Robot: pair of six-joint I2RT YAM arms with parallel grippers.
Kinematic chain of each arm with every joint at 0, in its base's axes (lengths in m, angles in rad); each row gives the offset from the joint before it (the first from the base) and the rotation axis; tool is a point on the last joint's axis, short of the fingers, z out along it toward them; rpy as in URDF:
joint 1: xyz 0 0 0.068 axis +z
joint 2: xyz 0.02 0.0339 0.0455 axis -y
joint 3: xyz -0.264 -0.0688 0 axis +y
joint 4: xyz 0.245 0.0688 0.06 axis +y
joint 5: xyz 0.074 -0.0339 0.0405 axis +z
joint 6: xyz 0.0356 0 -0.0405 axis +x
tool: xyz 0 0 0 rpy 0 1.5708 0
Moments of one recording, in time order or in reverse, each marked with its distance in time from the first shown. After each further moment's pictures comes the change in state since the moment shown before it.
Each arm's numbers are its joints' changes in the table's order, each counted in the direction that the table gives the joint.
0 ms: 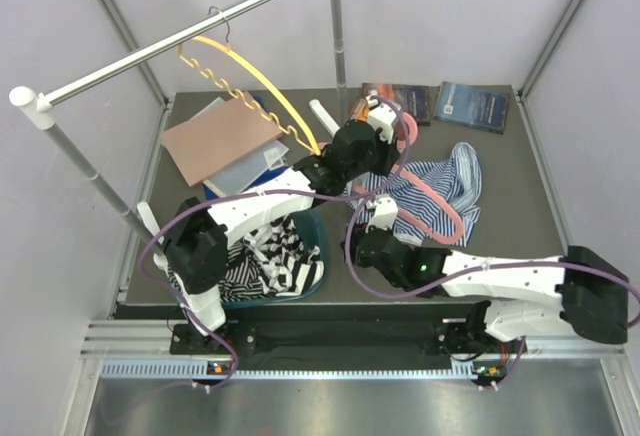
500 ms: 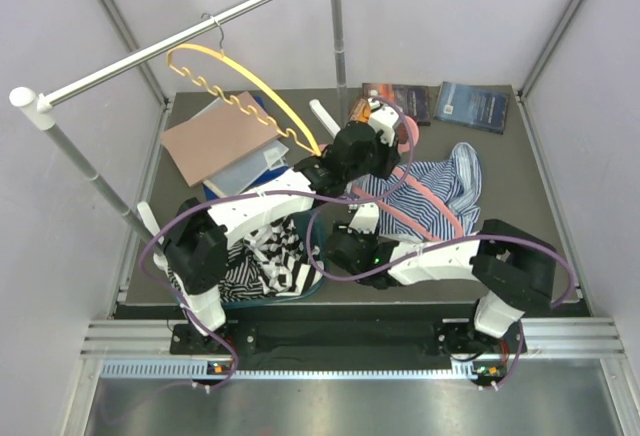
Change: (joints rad) left arm 0.001 0.001 0.000 0.020 -0.018 0.000; right arm 0.000 -0.434 -0.165 0.029 -0.181 0.264
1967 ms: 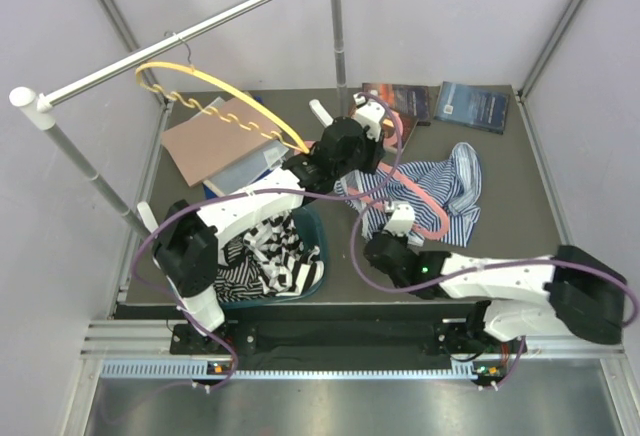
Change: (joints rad) left arm 0.047 0.049 0.042 0.023 0.042 0.031; right arm -0.053 0.347 0.245 -0.010 0.032 -0.108
